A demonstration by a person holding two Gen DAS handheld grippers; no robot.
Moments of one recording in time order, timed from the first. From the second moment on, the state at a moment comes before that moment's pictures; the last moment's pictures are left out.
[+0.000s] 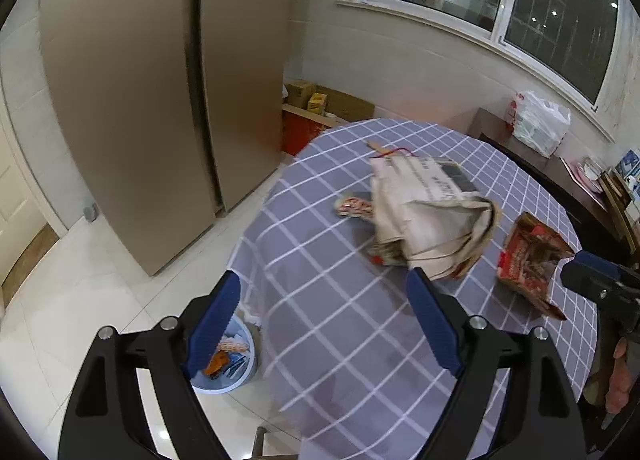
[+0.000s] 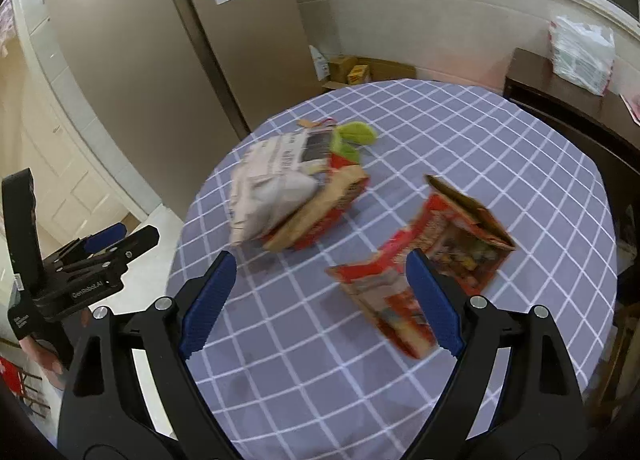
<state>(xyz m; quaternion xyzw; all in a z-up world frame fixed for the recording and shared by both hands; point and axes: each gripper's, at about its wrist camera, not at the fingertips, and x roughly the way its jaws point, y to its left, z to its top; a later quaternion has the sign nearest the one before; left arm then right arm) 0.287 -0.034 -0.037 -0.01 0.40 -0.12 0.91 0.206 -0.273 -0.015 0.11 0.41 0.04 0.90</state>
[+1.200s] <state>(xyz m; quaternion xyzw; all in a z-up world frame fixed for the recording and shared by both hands) 0.318 -0.130 -0.042 0.03 0.43 -0.15 0.89 0.282 -0.370 -0.098 0.05 0.48 -0.02 0.87</state>
